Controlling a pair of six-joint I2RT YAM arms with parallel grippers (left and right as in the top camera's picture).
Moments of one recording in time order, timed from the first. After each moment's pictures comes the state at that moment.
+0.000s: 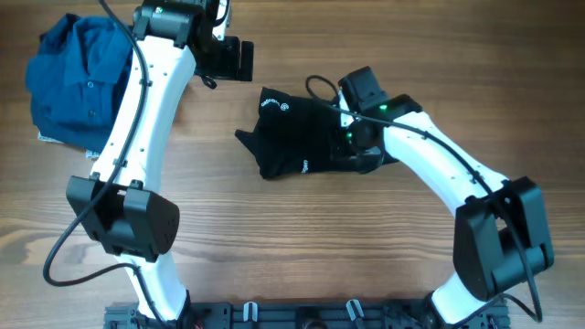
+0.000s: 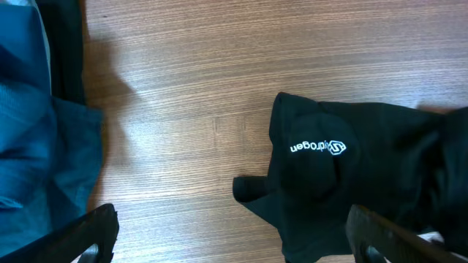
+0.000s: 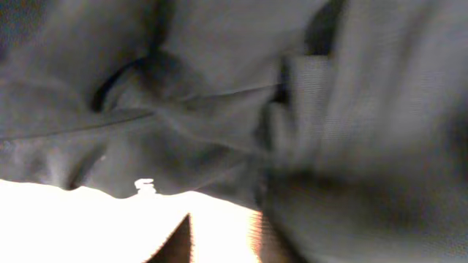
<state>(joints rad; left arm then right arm) -0.23 1.99 2.07 -1.27 -0.03 -0.14 0.42 1.79 1.24 -0.75 -0.18 0.33</state>
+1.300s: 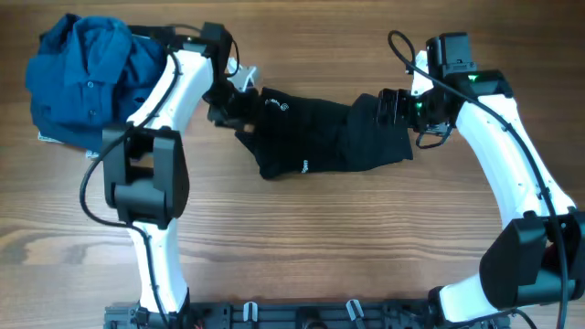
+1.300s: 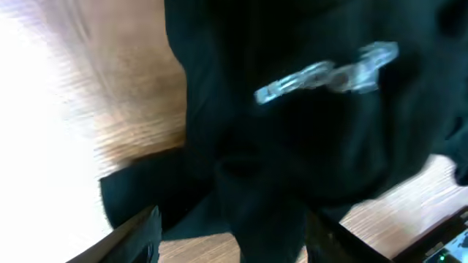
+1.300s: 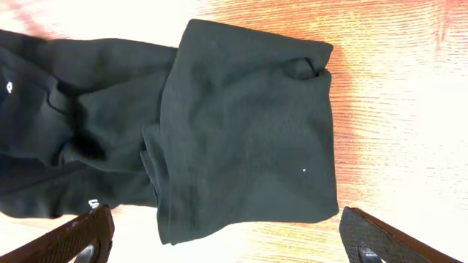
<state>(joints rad) -0.19 2.21 1.78 -1.17 0.43 0.00 0.09 1.69 1.38 -0.95 -0.18 0.20</state>
